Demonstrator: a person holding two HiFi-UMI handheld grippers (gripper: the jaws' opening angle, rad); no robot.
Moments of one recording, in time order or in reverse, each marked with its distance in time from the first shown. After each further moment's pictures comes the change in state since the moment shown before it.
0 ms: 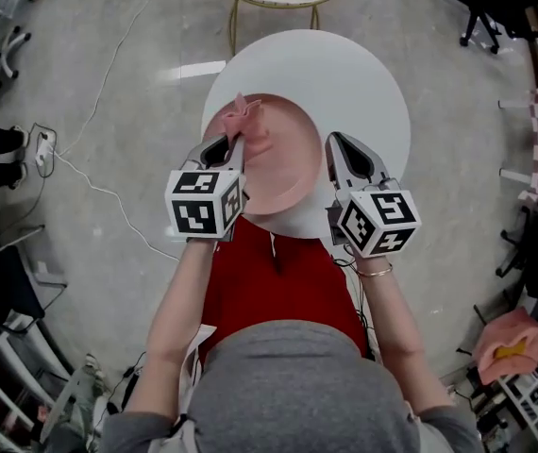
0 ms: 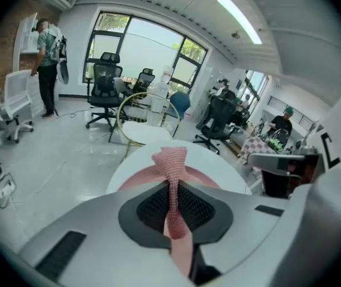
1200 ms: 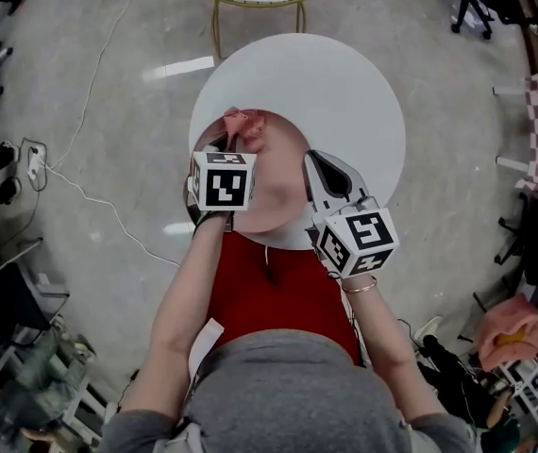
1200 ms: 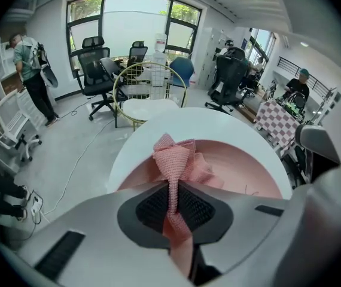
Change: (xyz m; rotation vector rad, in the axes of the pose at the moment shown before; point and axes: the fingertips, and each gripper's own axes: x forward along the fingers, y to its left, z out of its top) left arm 0.096 -0.001 -0.020 0.135 0.292 0.131; right arm 0.011 -0.012 -0.009 0.000 0.041 0.020
